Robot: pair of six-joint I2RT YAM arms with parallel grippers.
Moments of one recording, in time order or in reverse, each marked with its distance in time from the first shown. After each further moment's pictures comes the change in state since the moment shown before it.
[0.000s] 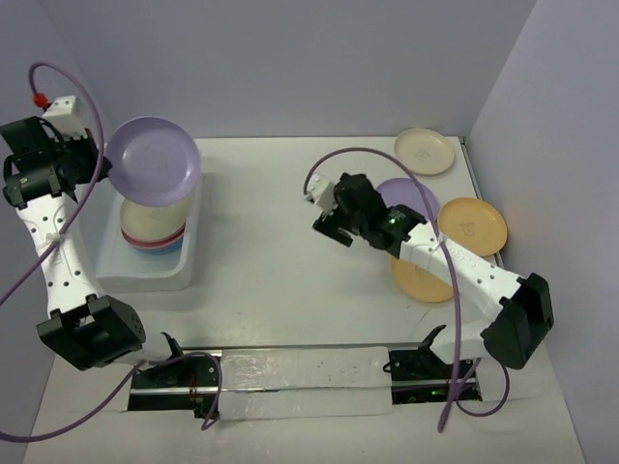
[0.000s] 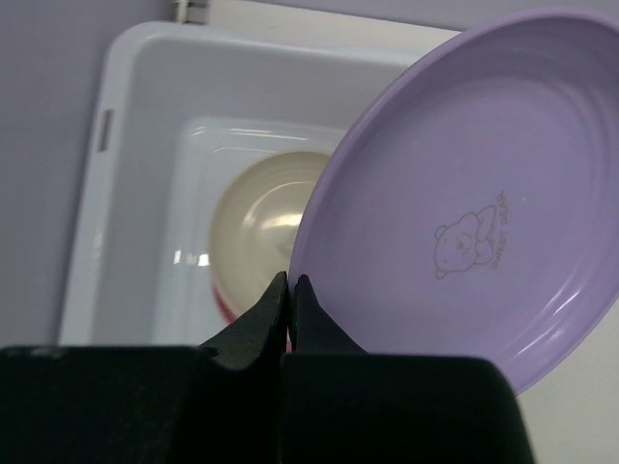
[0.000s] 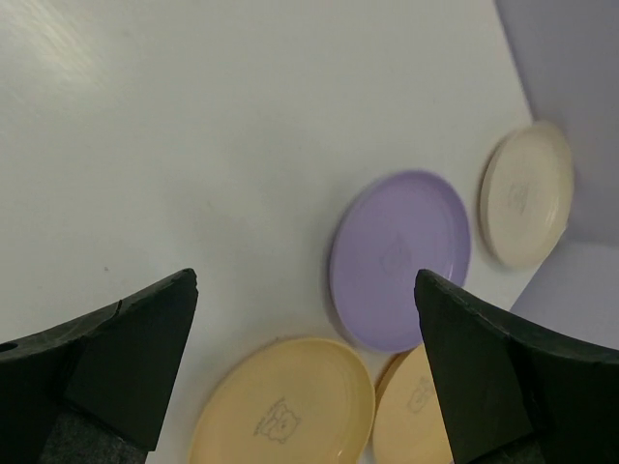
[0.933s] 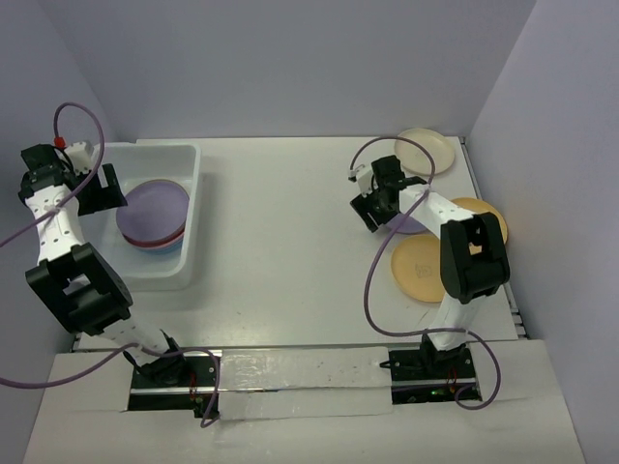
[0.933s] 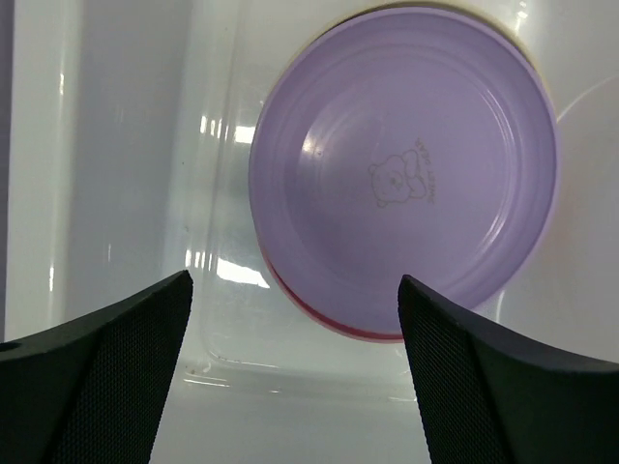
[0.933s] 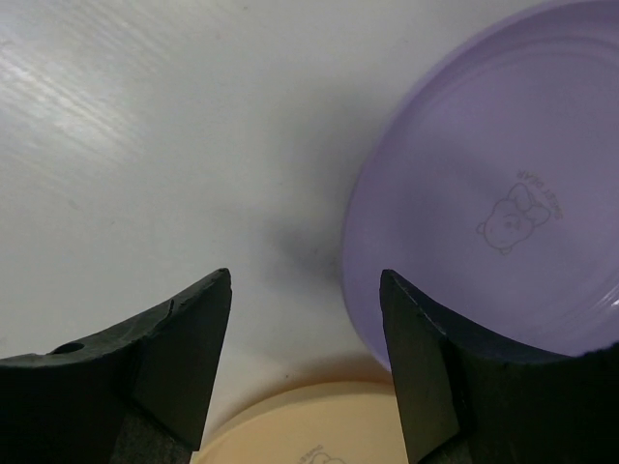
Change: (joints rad) left arm 0.112 0.237 -0.146 0.012 -0.129 0.102; right arm -0.501 0.428 0.054 0.012 -0.334 0.125
